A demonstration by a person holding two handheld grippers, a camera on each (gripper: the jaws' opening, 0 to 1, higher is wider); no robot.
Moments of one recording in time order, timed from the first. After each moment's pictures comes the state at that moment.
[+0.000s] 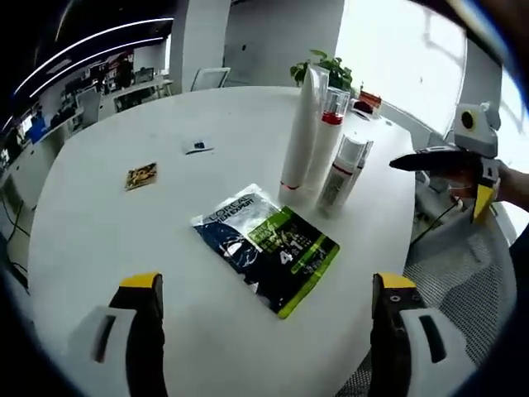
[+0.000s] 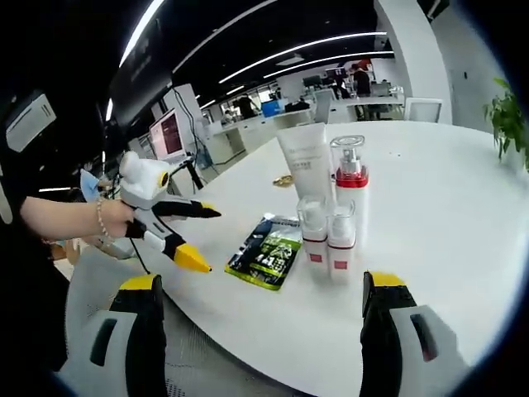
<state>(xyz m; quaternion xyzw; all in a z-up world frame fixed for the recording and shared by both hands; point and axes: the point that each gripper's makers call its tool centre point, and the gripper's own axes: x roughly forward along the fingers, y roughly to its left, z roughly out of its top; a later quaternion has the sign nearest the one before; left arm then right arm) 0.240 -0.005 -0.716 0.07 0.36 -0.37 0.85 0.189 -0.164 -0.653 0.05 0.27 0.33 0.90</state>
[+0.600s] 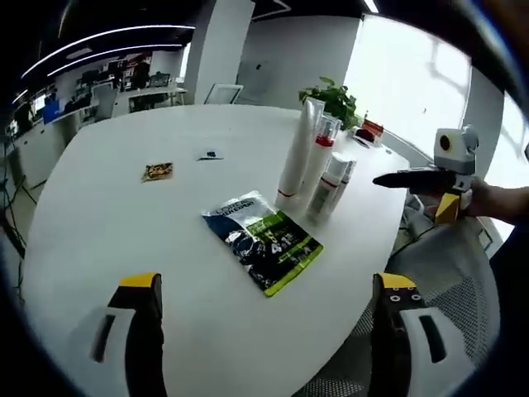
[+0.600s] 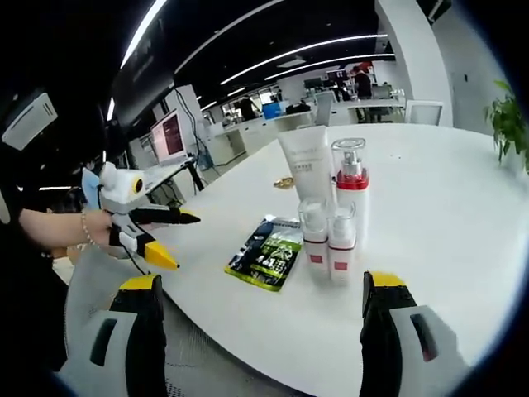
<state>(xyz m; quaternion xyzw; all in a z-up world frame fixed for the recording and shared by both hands) 0.205 0.025 -0.692 0.00 0.33 -0.35 0.88 0.187 -0.164 -0.652 0.04 0.27 0.34 0.90</state>
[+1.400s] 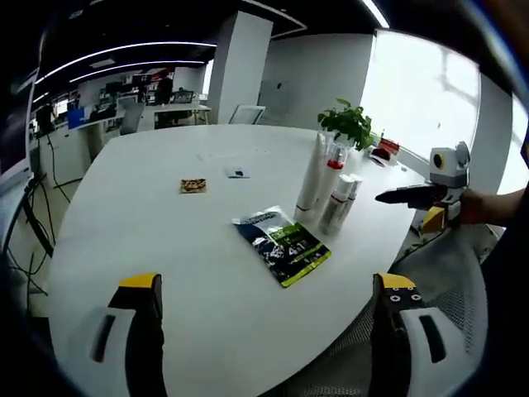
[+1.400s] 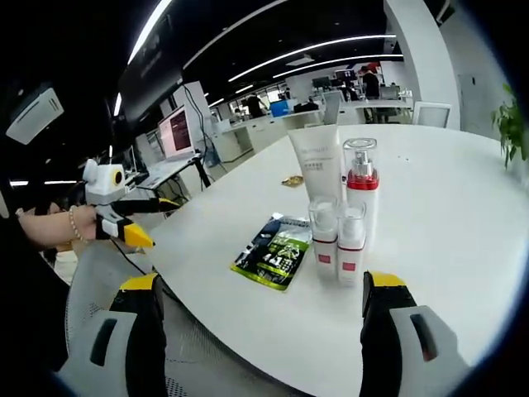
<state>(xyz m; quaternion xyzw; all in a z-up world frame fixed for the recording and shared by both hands) 0.185 0.060 -0.657 -0.01 0.29 -0.30 0.91 0.184 -0.157 -0.653 0.04 0.27 0.36 0.89</state>
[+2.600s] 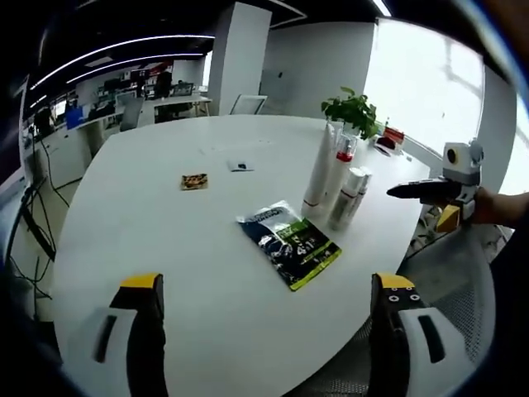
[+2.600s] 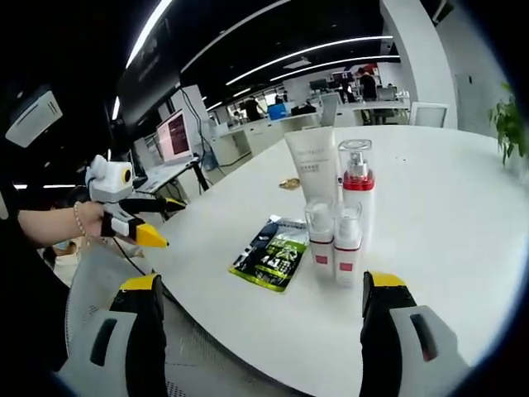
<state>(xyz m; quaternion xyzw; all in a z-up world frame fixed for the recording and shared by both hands) 0.216 0.054 -0.665 0.02 0.32 -0.29 0.90 0.185 -0.161 -0.652 0.05 0.26 0.35 0.90</state>
